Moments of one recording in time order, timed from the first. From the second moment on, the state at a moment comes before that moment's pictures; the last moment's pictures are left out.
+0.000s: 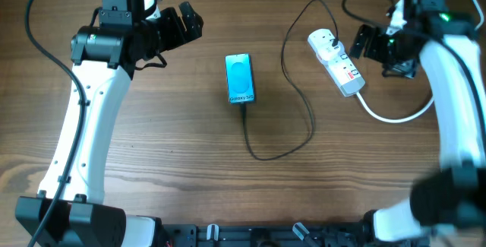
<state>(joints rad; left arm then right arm) -0.12 1.59 1.58 -0.87 0.26 -0.49 -0.05 1.63 1.57 -1.11 -0.14 0.28</state>
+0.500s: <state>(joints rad) -0.12 1.59 1.58 -0.87 0.26 -0.49 0.09 0.89 1.23 -1.25 -0.16 0.29</state>
